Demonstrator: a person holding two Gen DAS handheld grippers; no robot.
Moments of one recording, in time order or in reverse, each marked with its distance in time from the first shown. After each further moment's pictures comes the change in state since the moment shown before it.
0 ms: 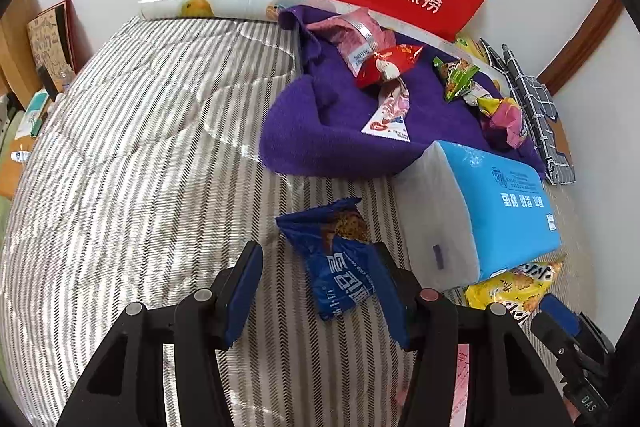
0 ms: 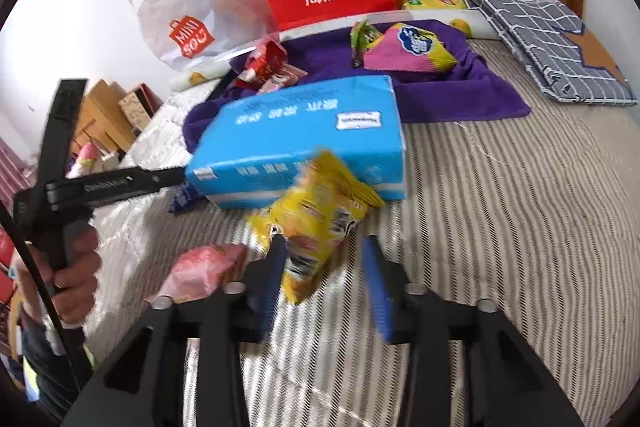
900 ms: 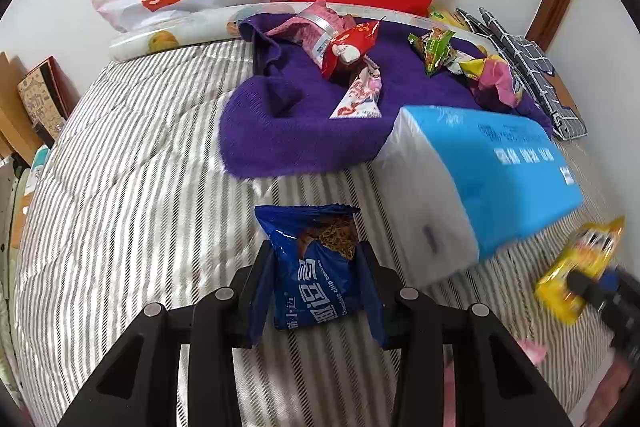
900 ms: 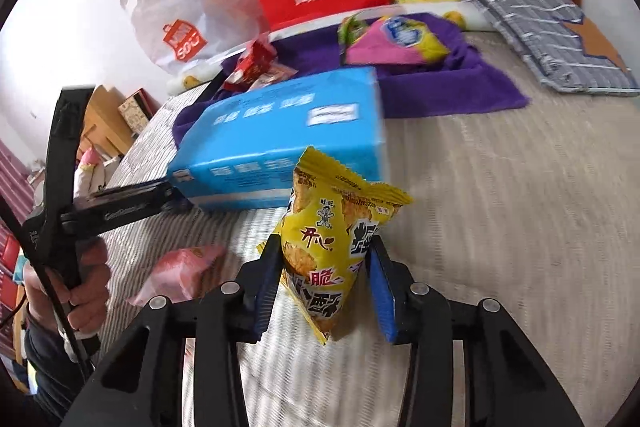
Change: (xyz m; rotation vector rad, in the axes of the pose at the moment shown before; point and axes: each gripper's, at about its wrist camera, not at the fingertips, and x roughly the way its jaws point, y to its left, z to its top) left arm 0.008 -0.029 -0.015 0.179 -0.057 0.088; right arm -0.005 -0.026 -0.003 0.006 -0.006 -0.021
